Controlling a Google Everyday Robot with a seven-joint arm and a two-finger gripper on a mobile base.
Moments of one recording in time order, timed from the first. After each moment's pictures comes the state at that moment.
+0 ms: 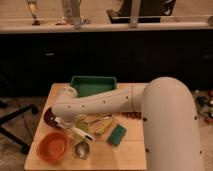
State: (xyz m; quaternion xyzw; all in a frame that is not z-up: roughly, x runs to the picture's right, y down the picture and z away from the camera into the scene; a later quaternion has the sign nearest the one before) arm -0.184 0.209 0.780 -0.33 0.03 0.27 0.90
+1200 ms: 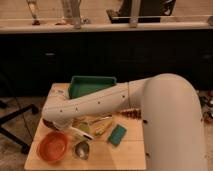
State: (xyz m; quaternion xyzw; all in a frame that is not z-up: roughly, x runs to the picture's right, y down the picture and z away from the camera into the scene) arm -0.202 0.196 0.743 -0.29 0.03 0.21 0.93
